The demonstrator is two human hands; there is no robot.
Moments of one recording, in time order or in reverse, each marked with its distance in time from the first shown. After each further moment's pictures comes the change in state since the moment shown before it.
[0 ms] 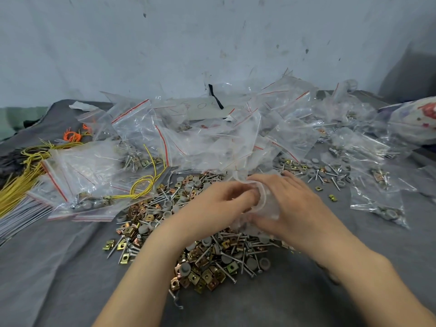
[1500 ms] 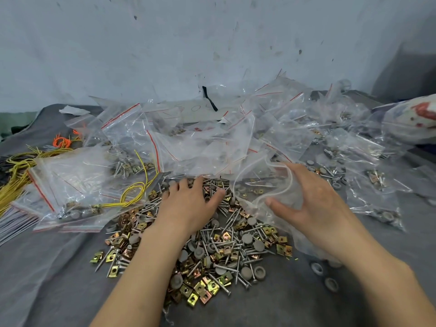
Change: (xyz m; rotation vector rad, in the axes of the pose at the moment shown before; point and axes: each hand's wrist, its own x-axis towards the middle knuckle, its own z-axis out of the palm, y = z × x) left_hand 0.035 -0.056 -0.016 0.817 0.217 -0.429; right_hand -0.007 0.039 -0.010 0.124 0.093 0.245
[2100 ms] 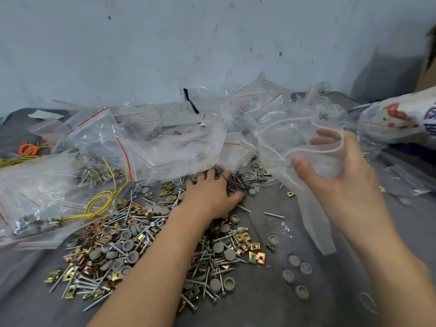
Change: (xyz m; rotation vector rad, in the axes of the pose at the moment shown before) left_hand 0.055 0.083 0.024 0.126 -0.014 0.256; right_hand 0.005 0.032 -0.048 0.266 0.476 0.136
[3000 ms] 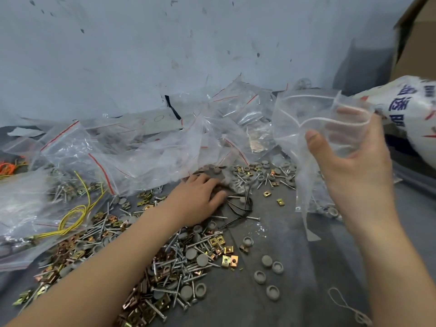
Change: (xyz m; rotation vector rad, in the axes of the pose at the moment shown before) left_hand 0.006 0.006 -0.003 0.041 -0.004 0.259; right_hand 0.016 0.010 -0.039 0.164 0.261 0.078
